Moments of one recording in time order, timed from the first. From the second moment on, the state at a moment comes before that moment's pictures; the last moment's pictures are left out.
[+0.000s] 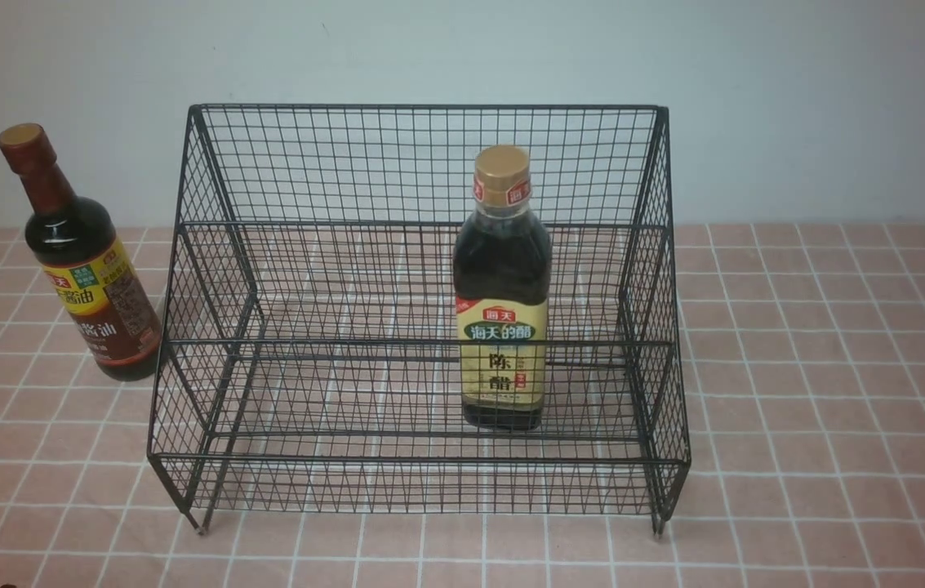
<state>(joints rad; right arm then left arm) 0.32 0.48 -1.16 -0.23 1.12 0.25 -0.09 -0.01 0.02 0.03 0.39 0.03</state>
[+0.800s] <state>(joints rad) 0.32 0.13 -0.53 0.22 0.43 0.17 -0.09 -0.01 0.02 0.03 0.39 0.03</state>
